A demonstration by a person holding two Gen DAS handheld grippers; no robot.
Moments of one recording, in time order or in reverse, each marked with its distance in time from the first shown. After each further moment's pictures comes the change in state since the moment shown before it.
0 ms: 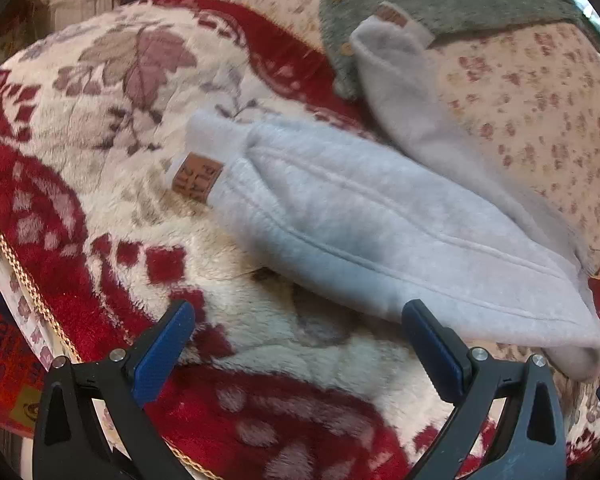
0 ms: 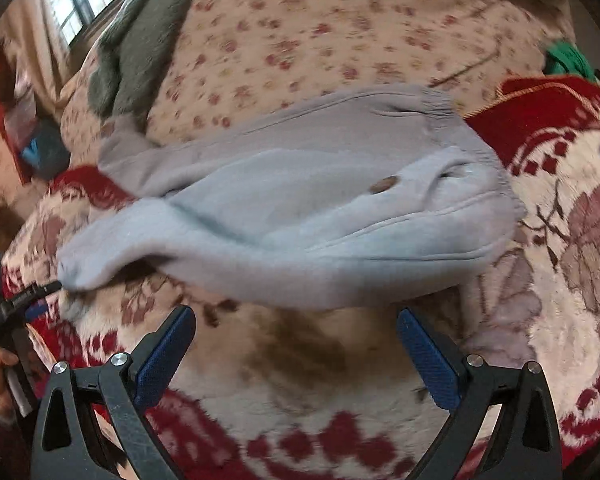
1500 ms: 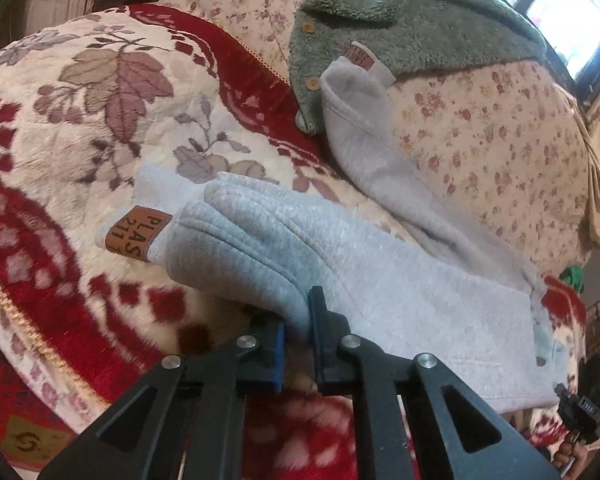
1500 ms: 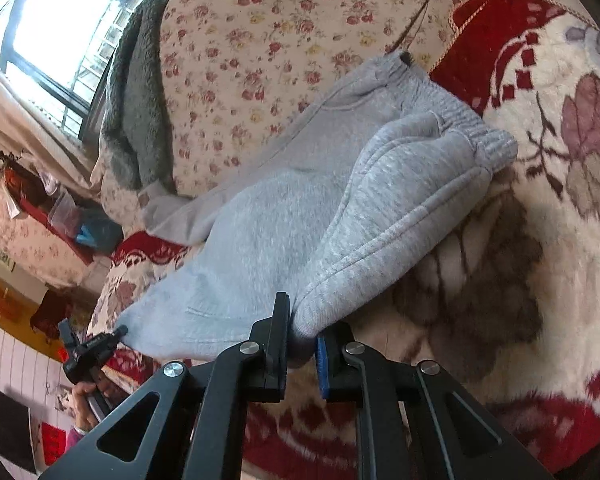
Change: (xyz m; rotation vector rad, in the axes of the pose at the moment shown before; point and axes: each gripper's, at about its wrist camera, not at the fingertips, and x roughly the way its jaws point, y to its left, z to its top) left arm -0.040 0.031 0.021 0.030 -0.038 -0.236; right arm -0.044 -0.062 -0.021 0.262 0.017 0.278
